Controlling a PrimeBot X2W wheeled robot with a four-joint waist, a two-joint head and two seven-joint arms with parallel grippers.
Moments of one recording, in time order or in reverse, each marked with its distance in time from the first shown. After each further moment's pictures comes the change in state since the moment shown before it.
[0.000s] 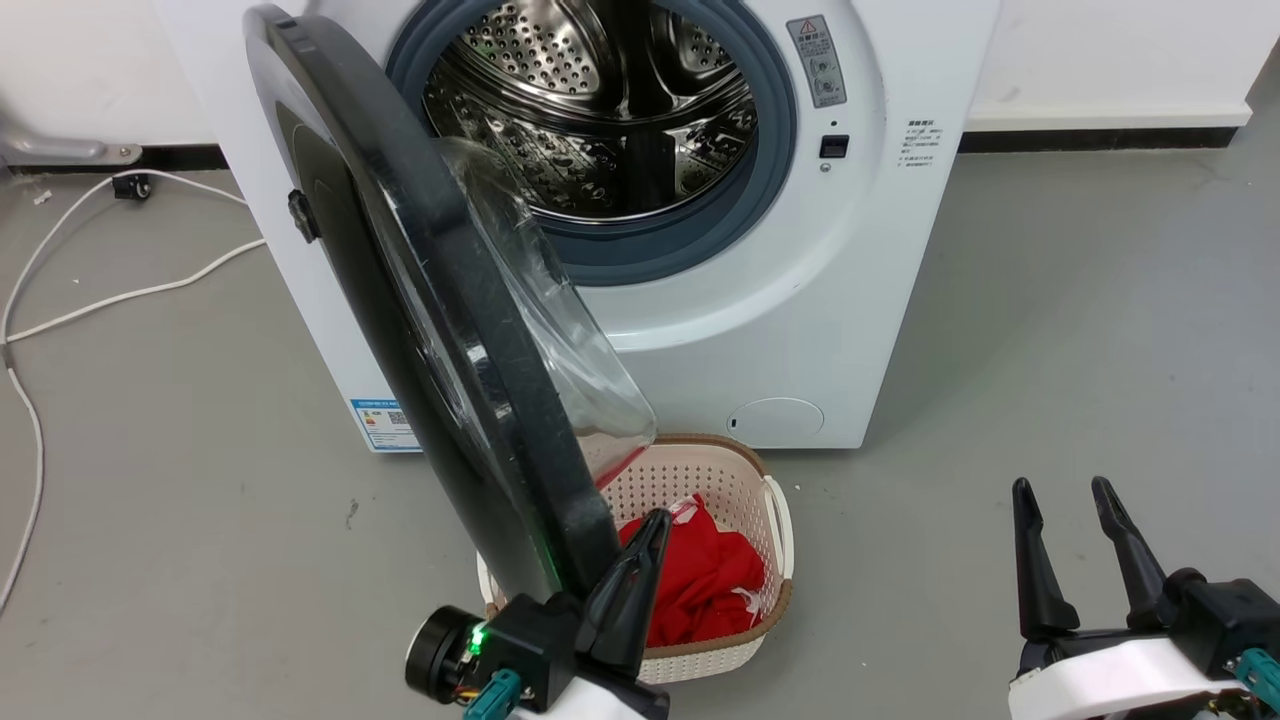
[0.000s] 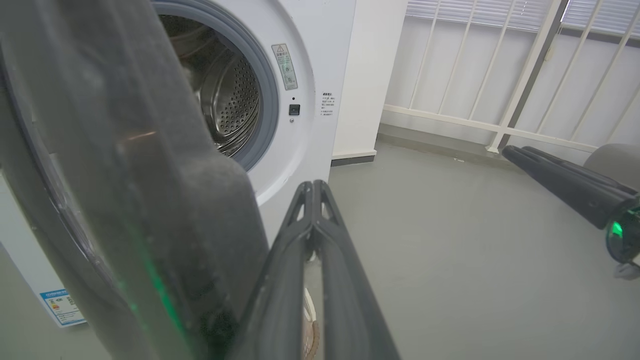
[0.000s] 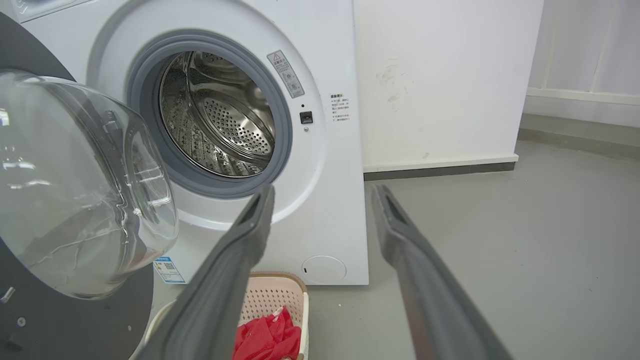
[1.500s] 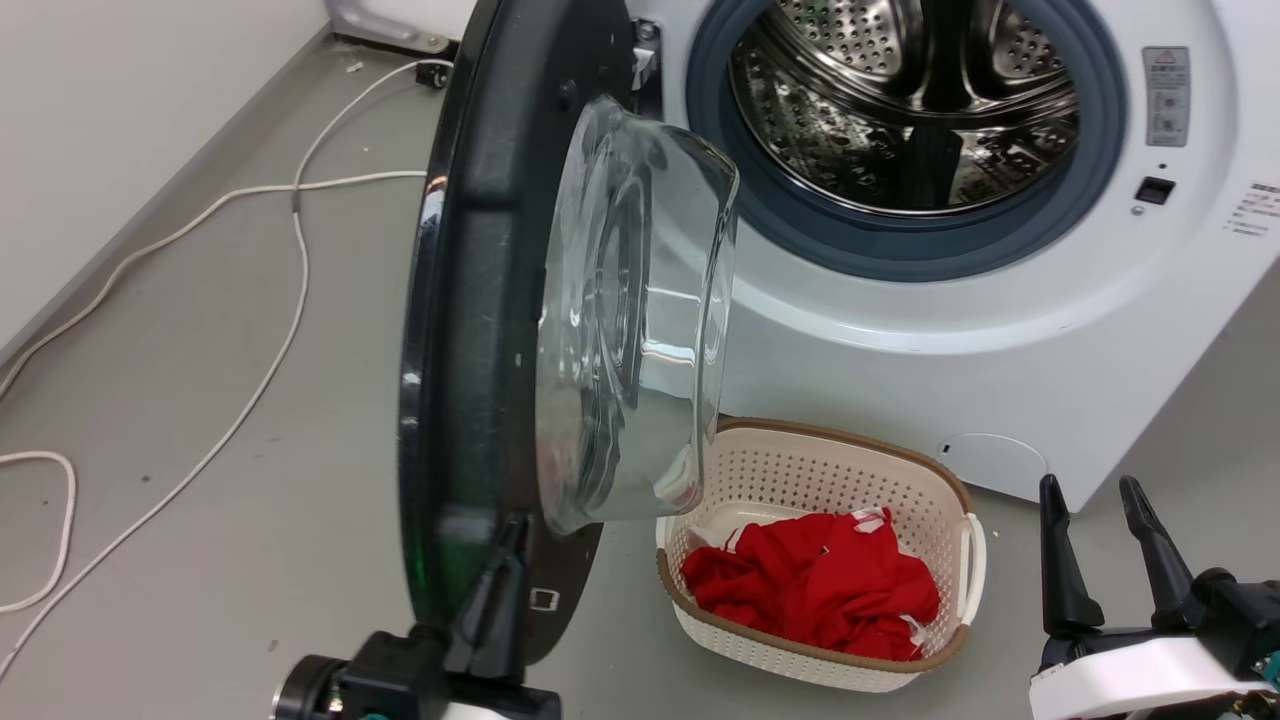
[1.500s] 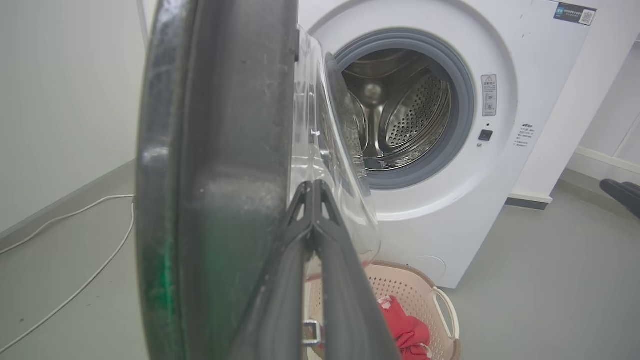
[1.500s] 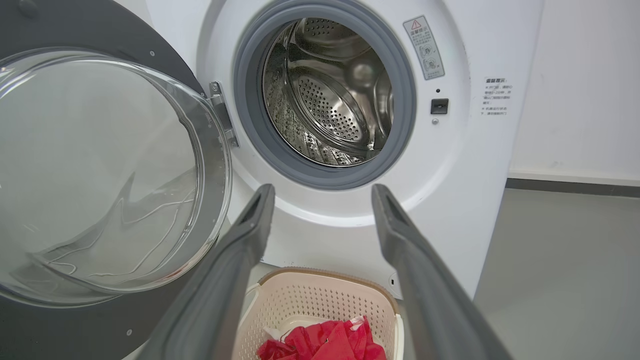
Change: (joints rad) left arm 0.147 0.094 0.098 -0.237 -0.007 0.150 0.043; right arm 0.007 0.001 -0.039 -0.013 0.008 0.000 0.007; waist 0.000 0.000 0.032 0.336
